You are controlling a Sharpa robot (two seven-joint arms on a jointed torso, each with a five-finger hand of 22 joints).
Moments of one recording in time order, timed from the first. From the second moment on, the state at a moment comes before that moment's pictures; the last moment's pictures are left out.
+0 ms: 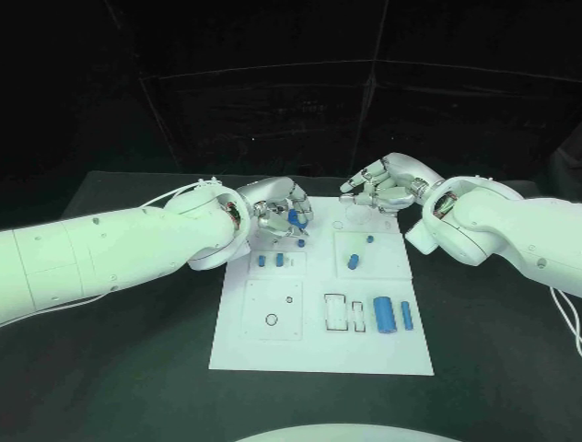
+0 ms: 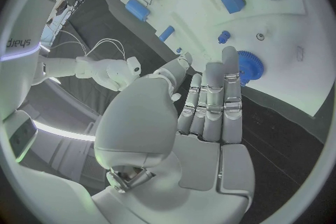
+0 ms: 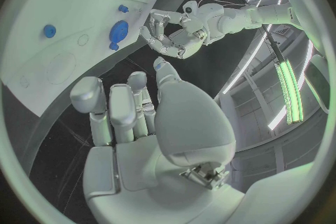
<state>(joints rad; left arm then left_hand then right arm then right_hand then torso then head) 1.37 -0.62 -0.21 1.40 -1.11 -0.27 0.02 1.34 -0.13 0.33 -0.04 0.07 0.78 0.17 0.43 0.14 0.82 0.11 0.50 0.31 1.22 0.02 0.91 0.77 0.17 1.17 0.12 0.53 0.64 1.27 -0.84 -0.02 1.50 -0.85 -0.31 0.02 1.34 -0.02 -0.07 0.12 0.32 0.95 0.15 0.13 0.07 1.18 0.06 0.91 0.93 1.47 -0.01 1.19 1.08 0.09 1.23 0.10 1.24 1.07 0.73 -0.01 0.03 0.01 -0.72</state>
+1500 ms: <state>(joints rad) 1.35 -0.48 -0.23 1.24 -1.41 -0.14 -0.07 1.35 -0.10 0.37 -0.05 0.07 0.94 0.14 0.31 0.07 0.92 0.09 0.45 0.13 1.46 0.00 1.37 1.19 0.14 1.41 0.10 0.94 0.99 1.27 -0.83 -0.02 1.50 -0.85 -0.31 0.02 1.34 -0.02 -0.07 0.12 0.33 0.95 0.15 0.13 0.07 1.18 0.06 0.91 0.93 1.47 -0.01 1.19 1.08 0.09 1.23 0.10 1.24 1.07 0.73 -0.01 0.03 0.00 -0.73</state>
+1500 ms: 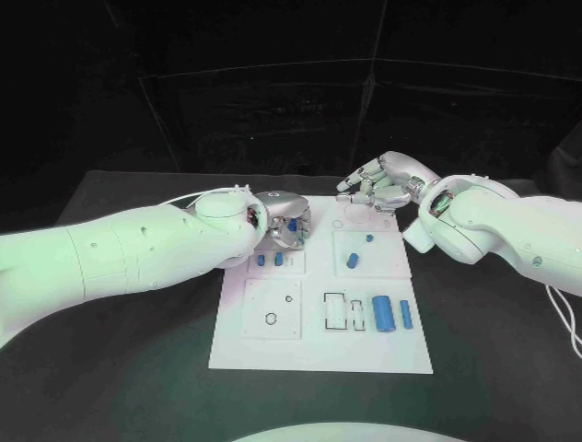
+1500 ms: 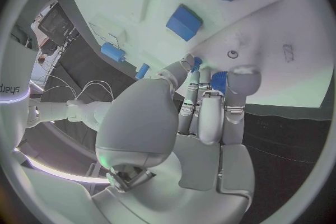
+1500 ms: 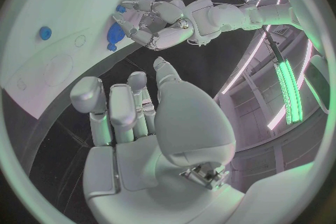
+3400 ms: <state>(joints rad) 1.34 -0.68 -0.19 1.38 -1.36 -0.20 -0.04 1.36 -0.07 0.51 -0.11 0.05 1.05 0.12 0.26 0.08 1.10 0.06 0.38 0.09 1.47 -0.03 1.39 1.20 0.12 1.43 0.08 1.09 1.13 1.27 -0.83 -0.02 1.50 -0.85 -0.31 0.03 1.34 -0.02 -0.07 0.12 0.33 0.95 0.15 0.13 0.07 1.18 0.06 0.91 0.93 1.47 -0.01 1.19 1.08 0.09 1.23 0.10 1.24 1.07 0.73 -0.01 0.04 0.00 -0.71</state>
